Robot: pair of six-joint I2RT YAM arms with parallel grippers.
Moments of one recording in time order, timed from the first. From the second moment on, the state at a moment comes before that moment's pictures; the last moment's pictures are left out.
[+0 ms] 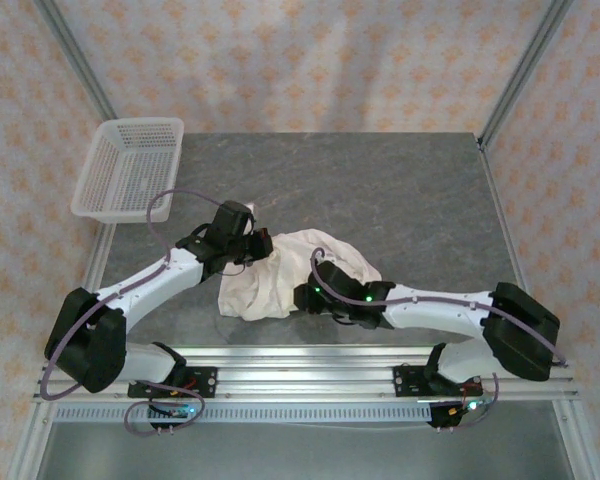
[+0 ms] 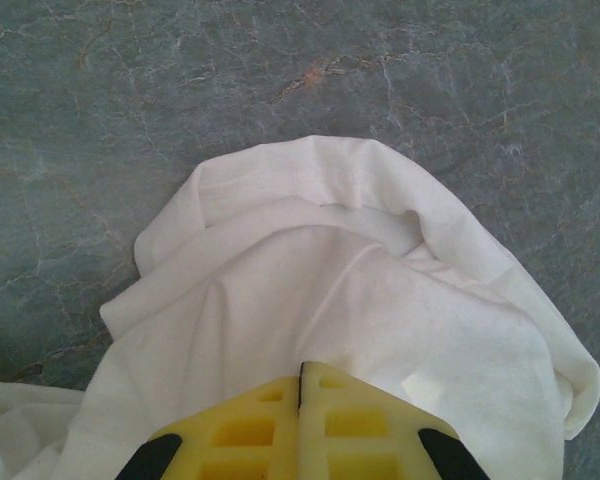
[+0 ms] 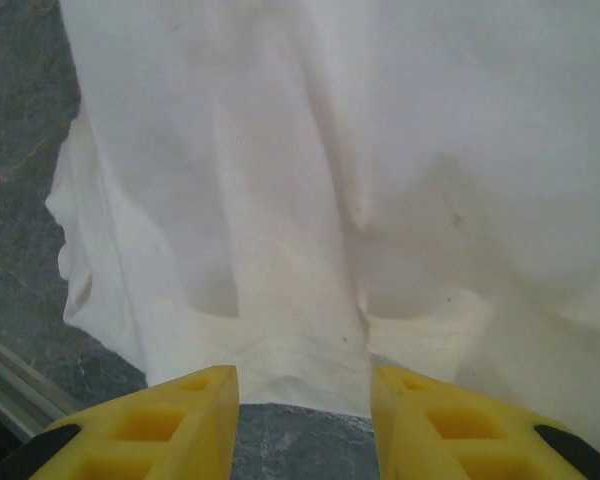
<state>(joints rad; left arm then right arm) -0.47 1.34 0.83 -0.30 0.16 -0.68 1.07 1.36 0.69 -0.15 0.10 0.90</state>
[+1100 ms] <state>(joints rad) -0.47 1.33 0.83 -0.30 0.16 -0.68 1.06 1.48 0.70 -0.06 0.08 0.94</state>
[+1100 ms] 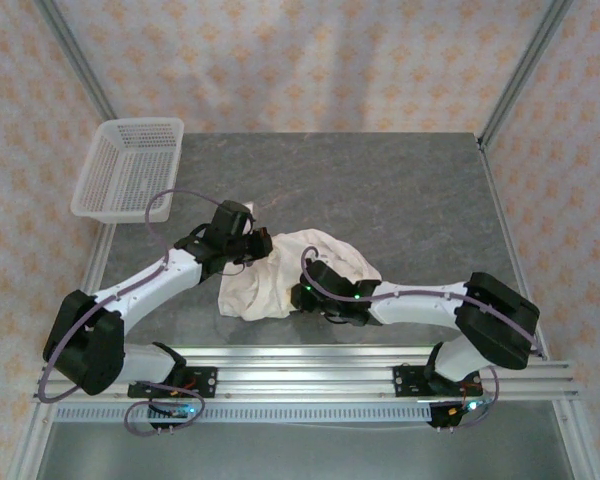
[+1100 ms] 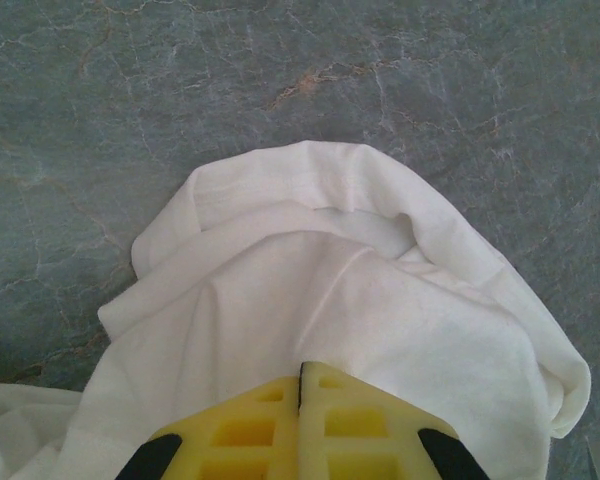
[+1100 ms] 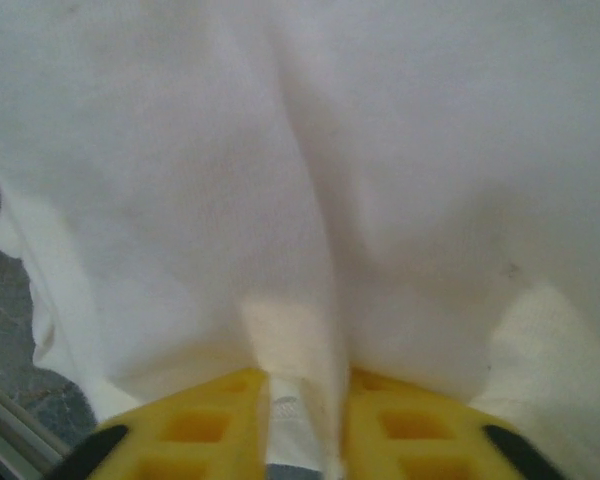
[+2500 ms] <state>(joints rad) -0.71 1.13 0.56 -0.34 0.02 -0.49 0.74 1.04 1.07 -0.16 0.09 0.83</state>
